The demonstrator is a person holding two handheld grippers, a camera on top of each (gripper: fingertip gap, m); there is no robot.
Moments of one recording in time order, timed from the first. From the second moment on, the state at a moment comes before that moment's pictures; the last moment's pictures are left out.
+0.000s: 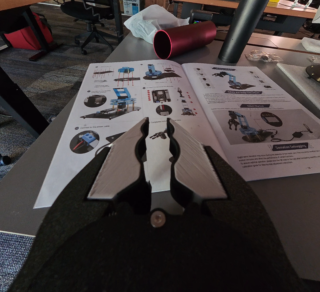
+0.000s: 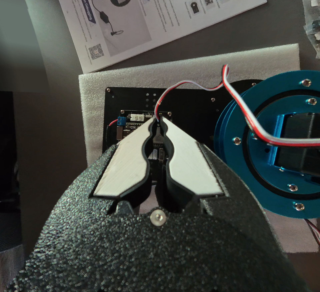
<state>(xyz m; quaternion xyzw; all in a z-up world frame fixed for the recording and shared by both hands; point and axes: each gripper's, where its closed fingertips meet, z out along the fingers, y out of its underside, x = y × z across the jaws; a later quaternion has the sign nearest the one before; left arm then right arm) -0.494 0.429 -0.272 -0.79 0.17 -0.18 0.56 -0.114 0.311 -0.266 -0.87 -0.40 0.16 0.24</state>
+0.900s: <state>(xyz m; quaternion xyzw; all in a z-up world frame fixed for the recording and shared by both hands) -0.494 0.429 -0.272 -0.79 0.17 -0.18 0.56 -0.115 0.310 -0.272 -0.90 -0.38 0.12 0.17</state>
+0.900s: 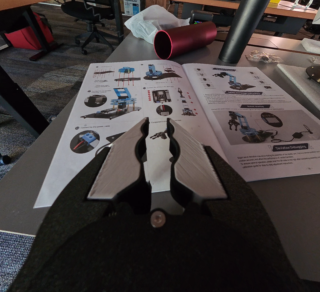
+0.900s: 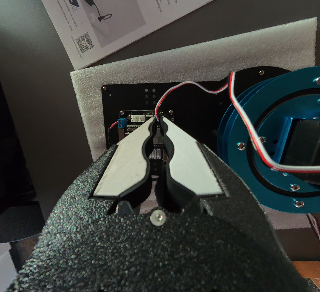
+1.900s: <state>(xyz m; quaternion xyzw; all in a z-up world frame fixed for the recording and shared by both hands) -0.494 0.429 -0.271 -0.79 0.17 -0.18 0.56 -0.116 0.310 -0.271 -0.89 -0.41 0.11 0.16</state>
